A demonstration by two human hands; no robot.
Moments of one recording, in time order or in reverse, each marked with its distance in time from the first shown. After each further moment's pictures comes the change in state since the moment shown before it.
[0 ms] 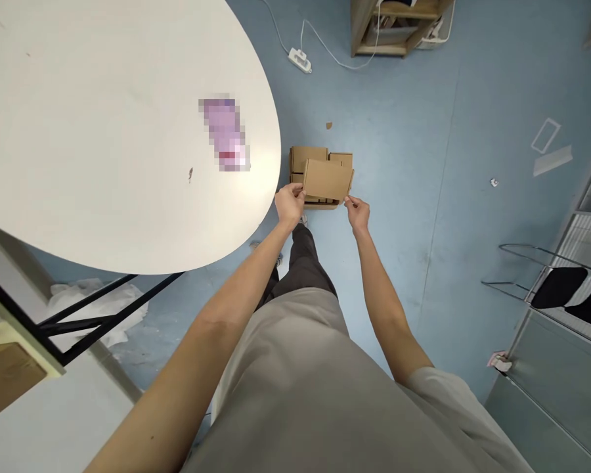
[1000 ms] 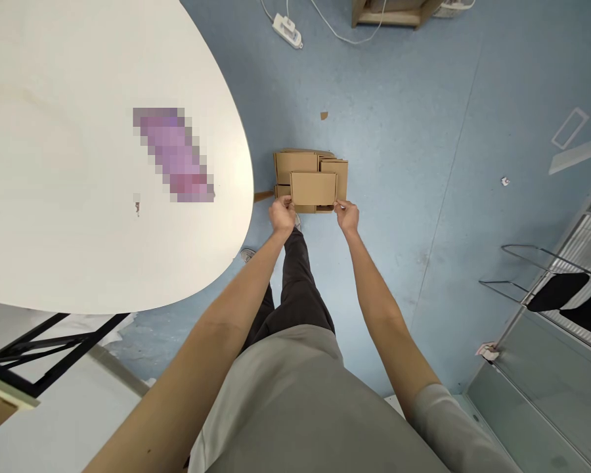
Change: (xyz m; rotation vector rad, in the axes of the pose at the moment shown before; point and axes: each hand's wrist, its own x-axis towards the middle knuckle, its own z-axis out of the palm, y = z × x) left_hand 0.067 -0.080 0.076 -0.091 0.106 -0.261; right_hand 0.092 0.048 0.040 -0.224 -0.122 0.045
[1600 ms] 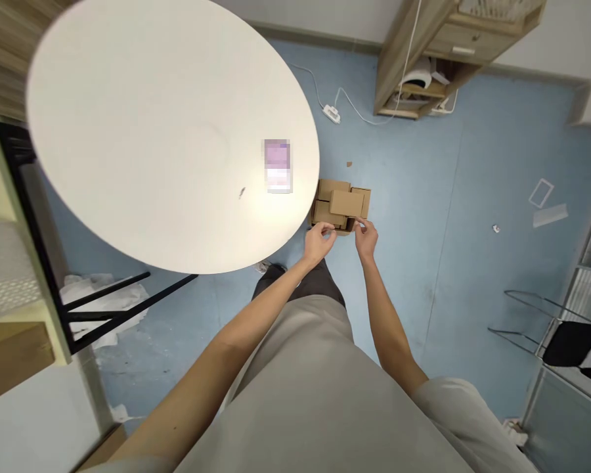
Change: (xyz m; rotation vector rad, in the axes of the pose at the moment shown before) left_hand -0.161 0.081 -0.111 -0.153 -0.184 0.353; right_hand -0.146 -0.108 -0.032 0.134 0.167 -0.221
